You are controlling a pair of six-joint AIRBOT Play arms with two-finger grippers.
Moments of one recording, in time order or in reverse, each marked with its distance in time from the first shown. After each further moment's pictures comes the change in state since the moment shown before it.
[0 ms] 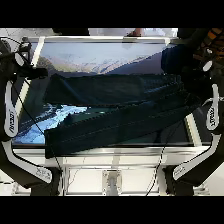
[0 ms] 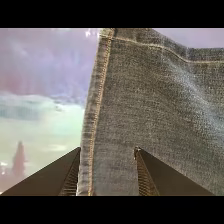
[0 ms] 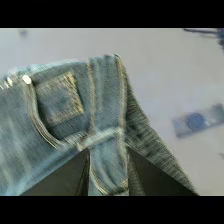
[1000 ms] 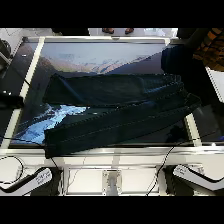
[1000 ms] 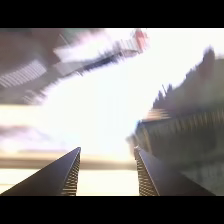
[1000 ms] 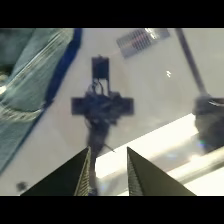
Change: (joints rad) left arm 0.237 0.587 -0.594 -0.083 -0.379 0.300; right arm -0.377 0.659 -0.736 -0.016 0.149 -0.278
